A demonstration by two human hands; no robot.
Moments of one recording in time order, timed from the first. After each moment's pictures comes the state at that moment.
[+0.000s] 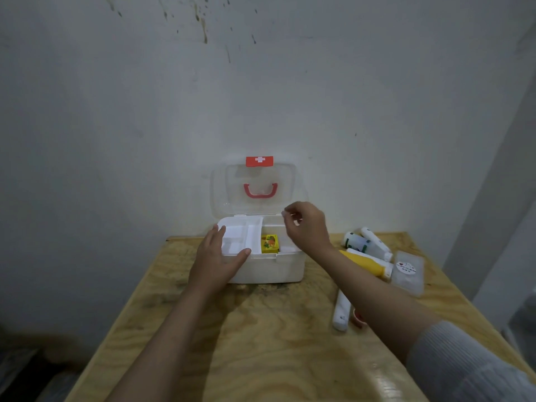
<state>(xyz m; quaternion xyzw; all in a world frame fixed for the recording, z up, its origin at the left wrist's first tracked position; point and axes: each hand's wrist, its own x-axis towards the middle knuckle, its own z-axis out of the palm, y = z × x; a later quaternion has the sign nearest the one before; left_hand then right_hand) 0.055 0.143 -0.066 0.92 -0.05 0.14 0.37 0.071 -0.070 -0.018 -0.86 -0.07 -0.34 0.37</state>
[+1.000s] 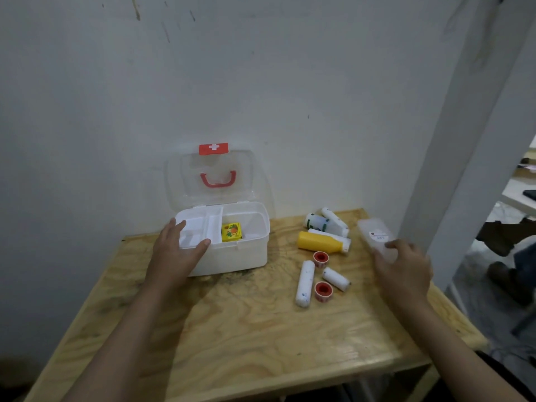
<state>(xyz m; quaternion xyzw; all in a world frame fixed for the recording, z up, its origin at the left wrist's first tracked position) 0.056 0.142 -0.066 0.91 -0.05 0.16 0.39 -0.076 -0.244 -0.092 -0.85 0.31 -0.37 0.22</state>
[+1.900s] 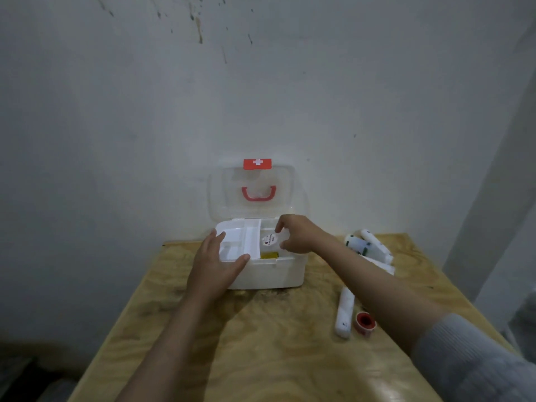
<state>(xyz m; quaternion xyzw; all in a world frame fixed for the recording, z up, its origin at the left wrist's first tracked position) 0.054 0.138 -0.064 0.91 -0.03 0.15 0.40 0.085 -0.072 -0.002 -0.97 -0.08 -0.02 0.21</state>
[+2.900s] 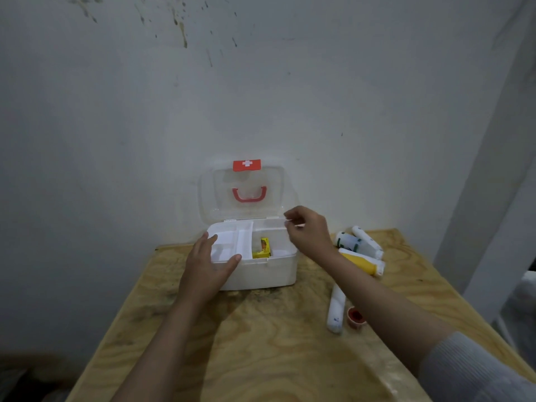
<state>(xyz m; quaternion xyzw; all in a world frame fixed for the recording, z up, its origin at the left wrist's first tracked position) 0.054 0.142 -0.065 0.90 -0.05 0.16 0.40 0.060 -0.090 -0.019 -0.85 -0.05 -0.29 0.44</state>
